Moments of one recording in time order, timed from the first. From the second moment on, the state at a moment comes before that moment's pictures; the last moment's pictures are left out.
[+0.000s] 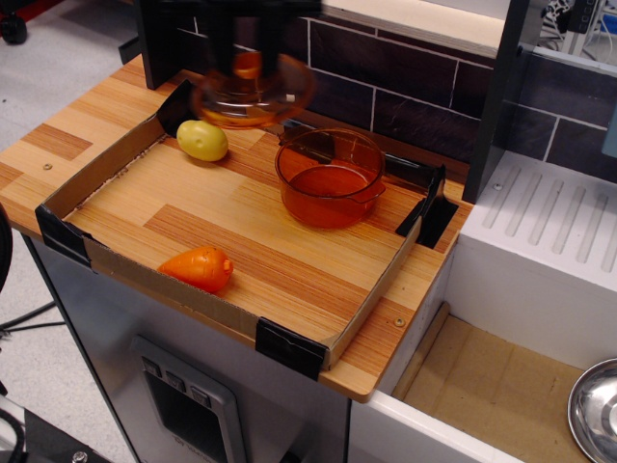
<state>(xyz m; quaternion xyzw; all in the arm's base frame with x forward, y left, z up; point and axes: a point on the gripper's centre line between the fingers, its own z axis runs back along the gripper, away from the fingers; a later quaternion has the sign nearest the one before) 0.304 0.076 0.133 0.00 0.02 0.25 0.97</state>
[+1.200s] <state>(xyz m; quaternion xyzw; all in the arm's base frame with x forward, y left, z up) 0.269 0.156 0.064 0.07 0.07 0.22 0.97</state>
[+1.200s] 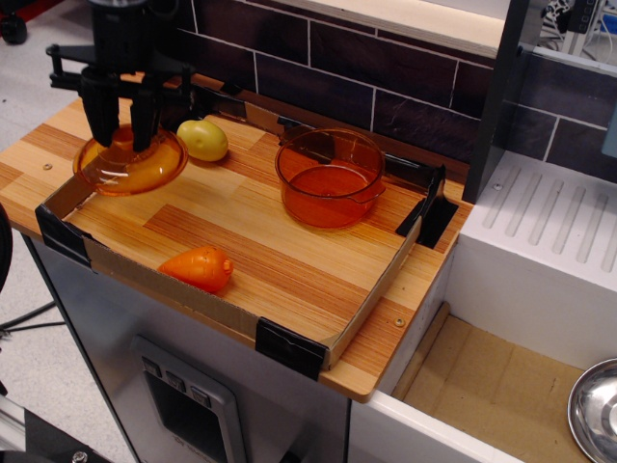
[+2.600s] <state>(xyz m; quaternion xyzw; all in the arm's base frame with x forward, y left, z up) 0.279 0.115 0.115 0.05 0.07 0.18 0.98</state>
